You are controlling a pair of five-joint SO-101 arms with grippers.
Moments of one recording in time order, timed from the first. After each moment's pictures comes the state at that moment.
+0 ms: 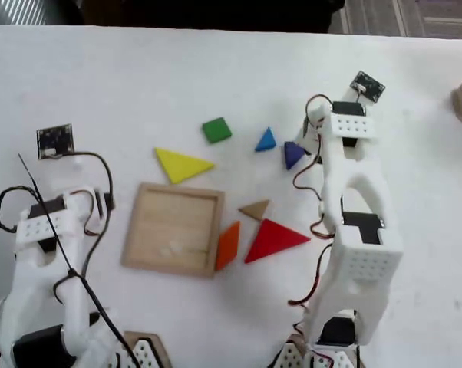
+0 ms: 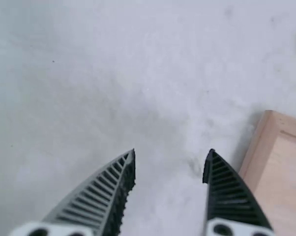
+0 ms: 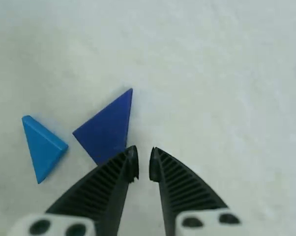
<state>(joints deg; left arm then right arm) -22.5 -23.5 58.3 40.0 -3.3 0.9 28.1 -10.7 66.8 -29.6</state>
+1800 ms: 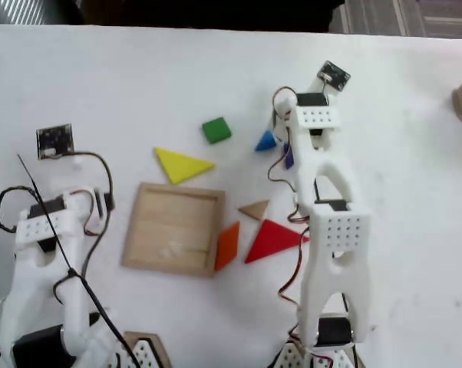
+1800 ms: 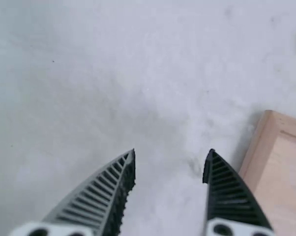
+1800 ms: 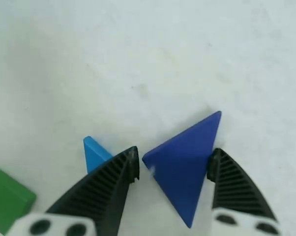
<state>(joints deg) -22.5 -23.5 58.3 40.0 -3.3 -6.5 48.3 -34.5 68.6 -35.4</state>
